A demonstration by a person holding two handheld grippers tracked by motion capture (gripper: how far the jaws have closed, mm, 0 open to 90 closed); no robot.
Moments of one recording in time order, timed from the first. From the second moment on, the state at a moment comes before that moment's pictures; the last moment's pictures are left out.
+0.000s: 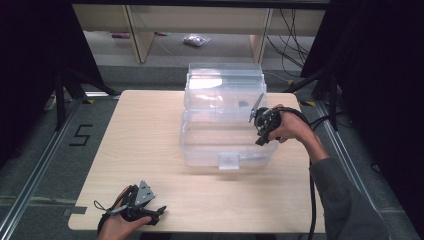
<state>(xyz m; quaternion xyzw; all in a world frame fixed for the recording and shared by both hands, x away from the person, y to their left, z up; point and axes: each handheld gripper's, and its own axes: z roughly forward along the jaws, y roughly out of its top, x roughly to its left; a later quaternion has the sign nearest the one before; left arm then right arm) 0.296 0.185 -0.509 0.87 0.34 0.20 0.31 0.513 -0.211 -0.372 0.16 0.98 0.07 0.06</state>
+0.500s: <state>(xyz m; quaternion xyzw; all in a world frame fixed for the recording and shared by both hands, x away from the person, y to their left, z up) 0.297 0.186 -0.508 0.87 0.34 0.19 0.31 0.503 -0.219 -0.357 0.19 0.97 0.11 0.06</state>
